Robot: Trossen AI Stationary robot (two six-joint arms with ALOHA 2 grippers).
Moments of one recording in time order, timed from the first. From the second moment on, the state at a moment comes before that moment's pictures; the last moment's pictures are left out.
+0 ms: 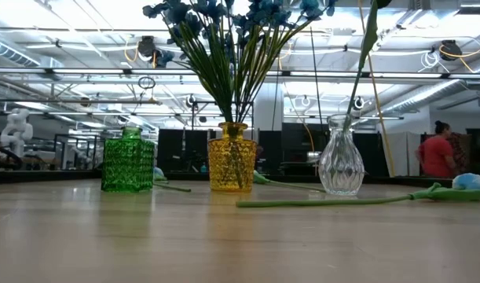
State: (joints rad) left arm -0.46 1.69 1.36 0.44 -0.12 0.27; right arm 0.74 1.38 1.24 0.17 0.60 -0.19
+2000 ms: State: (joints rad) left arm -0.41 1.68 1.36 0.33 -0.29 0.19; right arm 0.58 1.38 1.24 -0.17 0.49 0.16
